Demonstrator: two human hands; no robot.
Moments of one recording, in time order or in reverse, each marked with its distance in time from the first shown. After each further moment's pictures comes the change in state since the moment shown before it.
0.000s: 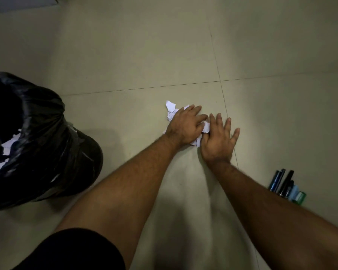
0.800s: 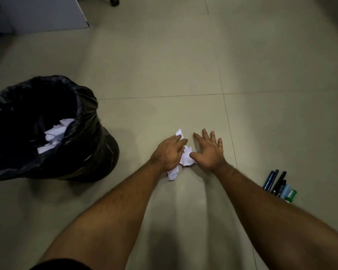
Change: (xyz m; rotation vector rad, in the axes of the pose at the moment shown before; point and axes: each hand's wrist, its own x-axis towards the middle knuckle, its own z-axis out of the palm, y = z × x) left_hand -0.121 -0.002 -0.010 -0.194 -0.023 -0.227; right_hand -0.032 -0.011 -0.027 0.155 -0.399 -0.230
